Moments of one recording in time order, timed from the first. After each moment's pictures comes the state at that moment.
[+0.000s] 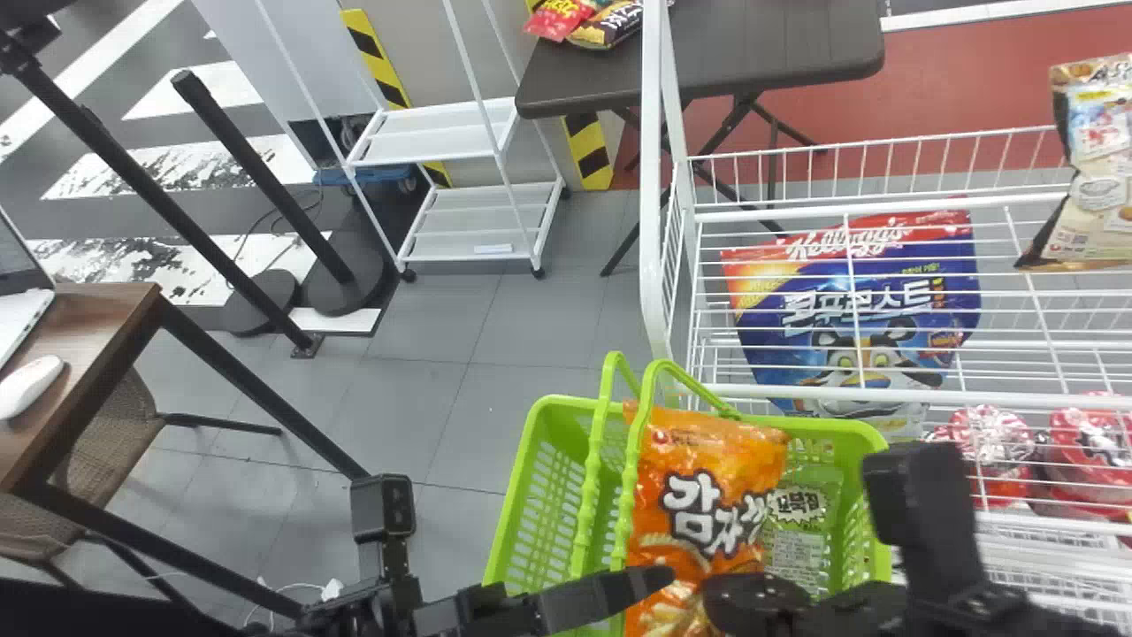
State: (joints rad) left arm 0.55 0.11 0.44 -2.04 0.55 1.18 -1.41; right arm 0.34 -0.13 0.46 -2.22 -0.36 1.14 0.18
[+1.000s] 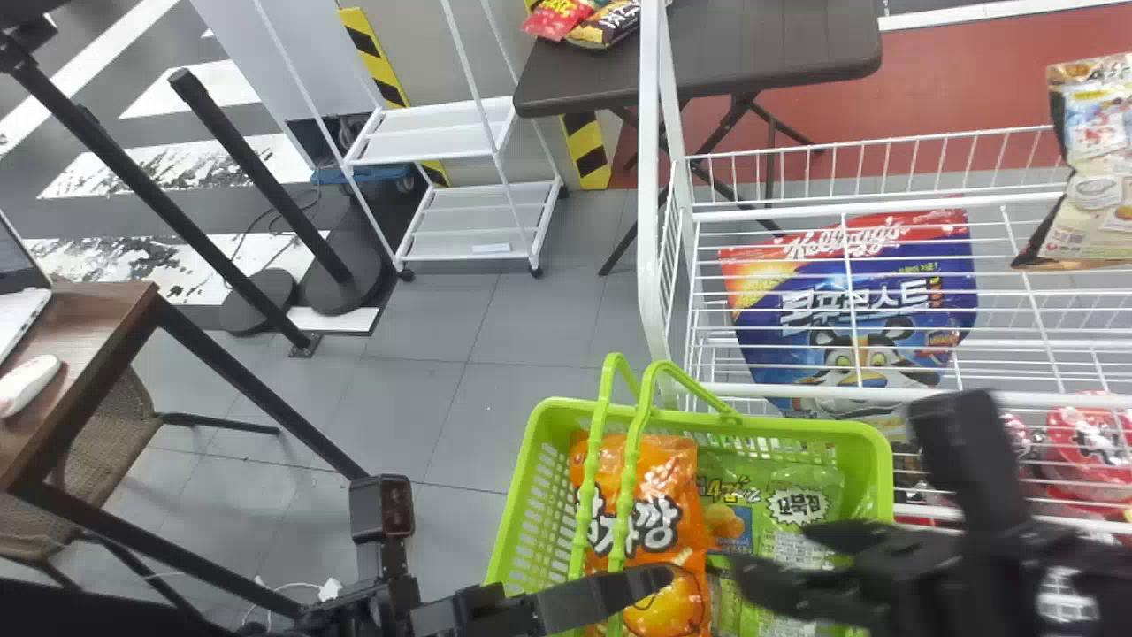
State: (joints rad) left arm 0.55 0.12 0.43 -2.04 0.55 1.18 -1.42; right arm 0.29 -0.17 0.27 -2.25 -0.44 1.22 0.19
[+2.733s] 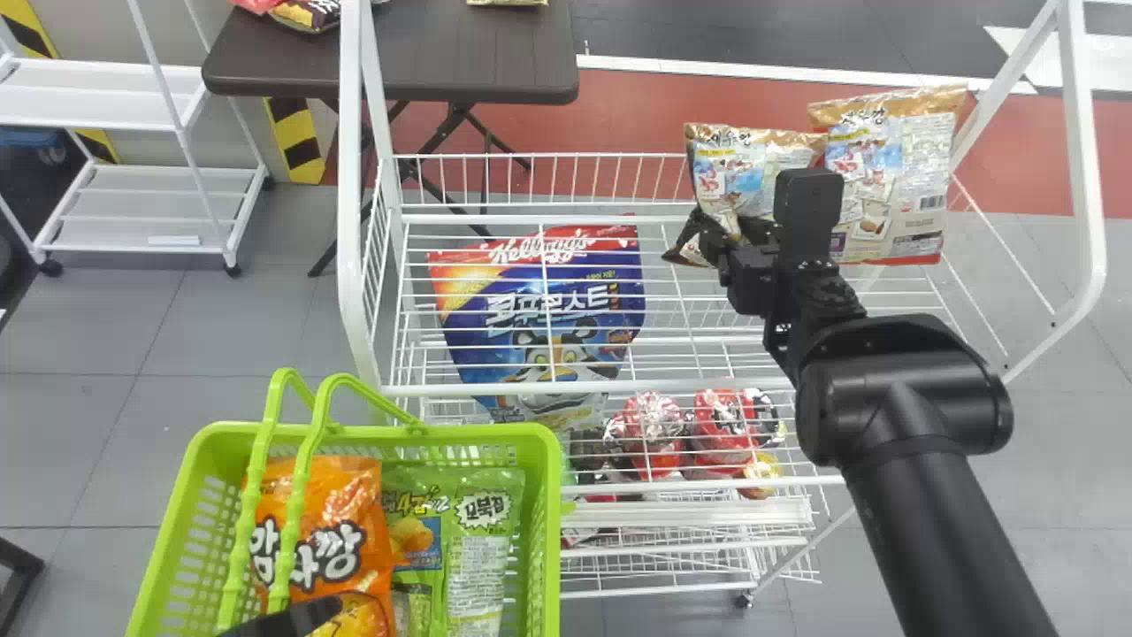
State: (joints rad) left arm 0.56 0.12 0.46 -2.03 0.57 1.18 -1.43; right arm -0.21 -0.09 0.04 -1.37 0.00 0.35 0.04
